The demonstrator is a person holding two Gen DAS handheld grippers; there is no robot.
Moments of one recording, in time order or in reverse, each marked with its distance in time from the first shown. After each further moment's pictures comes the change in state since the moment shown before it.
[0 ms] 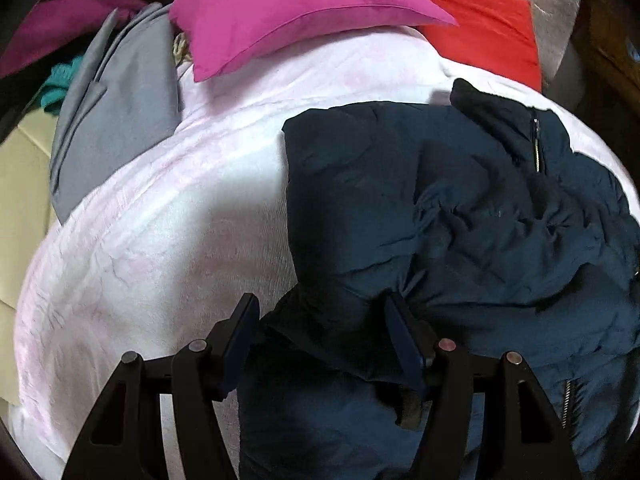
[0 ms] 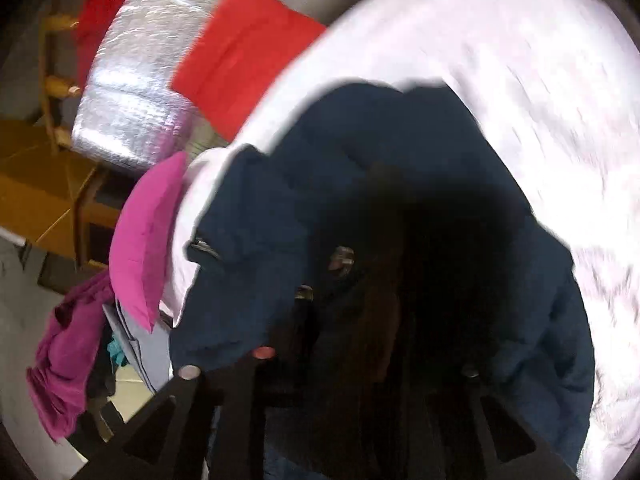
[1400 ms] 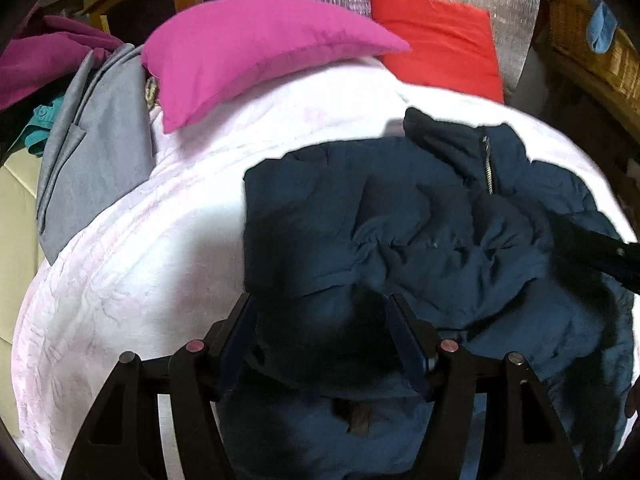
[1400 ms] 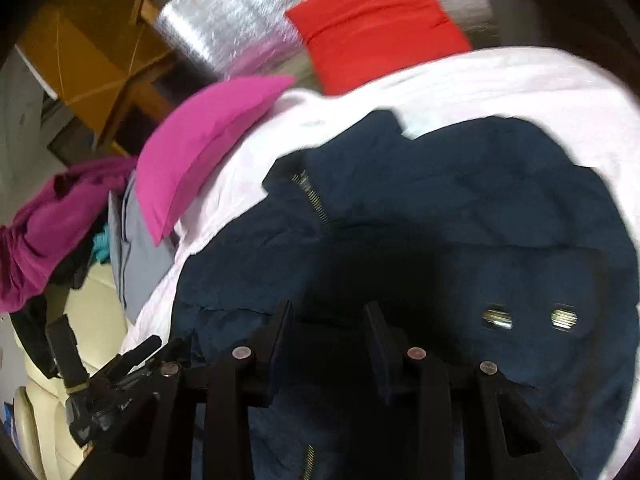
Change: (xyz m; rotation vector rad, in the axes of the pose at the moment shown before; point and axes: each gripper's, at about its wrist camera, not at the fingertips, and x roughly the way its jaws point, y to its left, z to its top) left arm -0.010 -0.021 0.010 0.079 -0.087 -0.074; right arm 0.077 0.147 -0.040 -0.509 0.127 -0.083
